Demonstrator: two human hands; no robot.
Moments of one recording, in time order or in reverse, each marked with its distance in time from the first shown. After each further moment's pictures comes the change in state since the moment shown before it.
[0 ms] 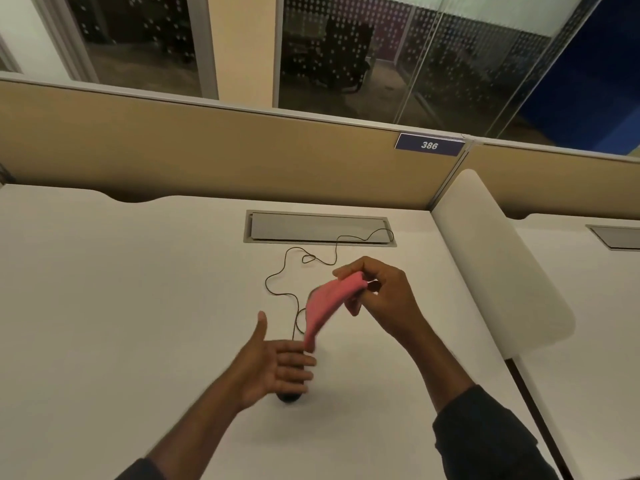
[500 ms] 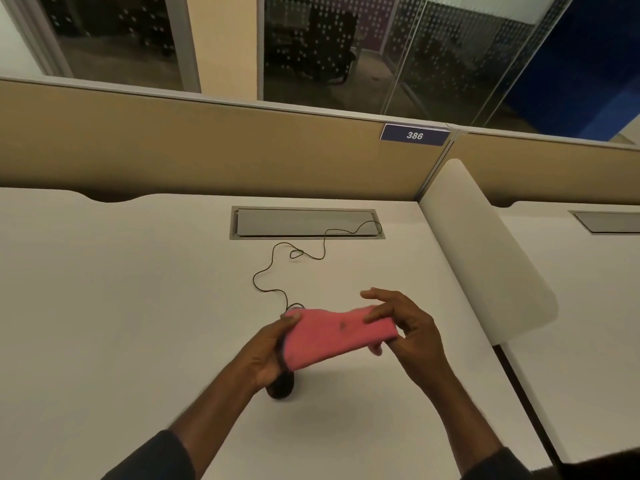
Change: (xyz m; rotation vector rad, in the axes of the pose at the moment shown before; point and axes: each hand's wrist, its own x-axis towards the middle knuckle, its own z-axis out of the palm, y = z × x) left_hand 0.020 0.002 0.044 -0.125 0.056 0.166; right_hand -0.076 0.037 -0.024 0.054 0.114 -0.034
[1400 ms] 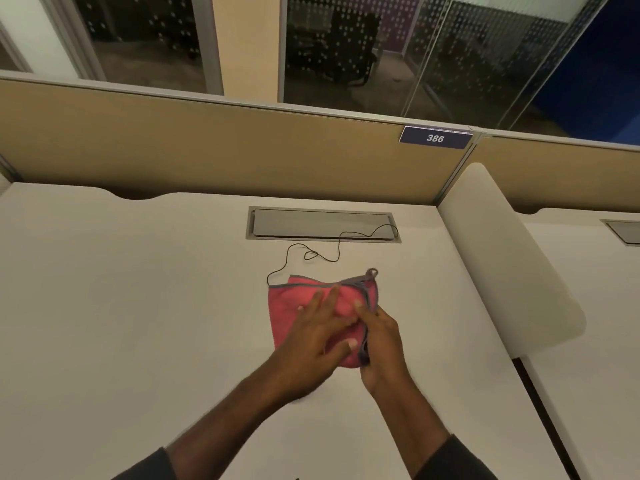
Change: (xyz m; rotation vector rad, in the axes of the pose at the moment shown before) left_hand -0.046 0.004 0.049 1.465 -0.117 0.710; right_hand 0.022 -0.023 0.077 0.724 0.289 0.766
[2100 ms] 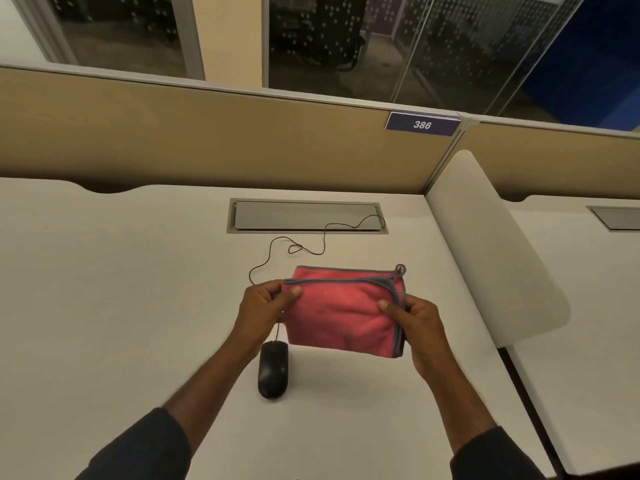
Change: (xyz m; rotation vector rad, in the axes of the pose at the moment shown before) left_hand 0.052 -0.068 -0.005 -0.742 0.405 -0.317; right_hand 0.052 -0.028 -0.099 -0.353 -0.034 -0.215
